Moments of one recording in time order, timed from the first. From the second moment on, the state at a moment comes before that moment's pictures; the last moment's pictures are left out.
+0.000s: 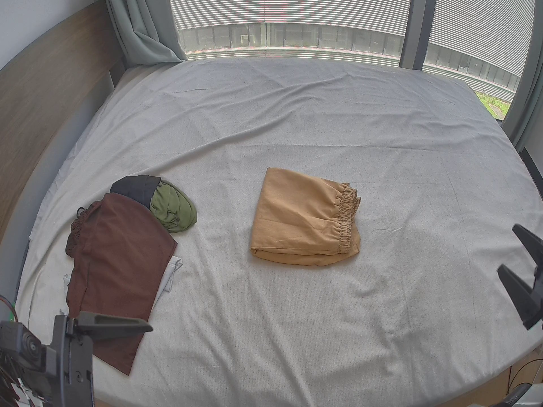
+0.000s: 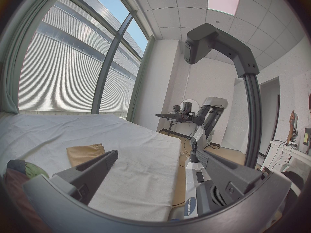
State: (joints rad) left arm -0.51 1.04 -0.02 -1.09 -0.77 0.02; right arm 0.10 0.90 -0.02 -1.10 0.50 0.10
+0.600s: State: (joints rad) left arm -0.28 0.36 -0.02 -0.42 -0.72 -0.08; right arm 0.02 0.11 -0.02 -0.21 0.45 0.10
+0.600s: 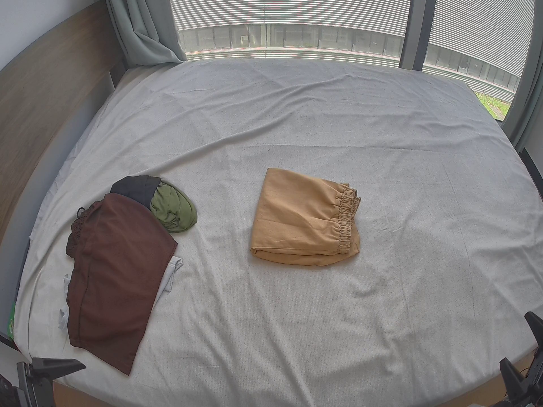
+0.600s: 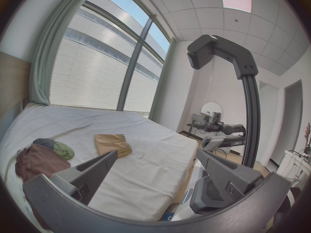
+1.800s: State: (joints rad) left arm 0.00 0.01 -0.02 0.00 0.03 0.00; right arm 0.01 0.01 -0.02 0.01 0.02 -0.01
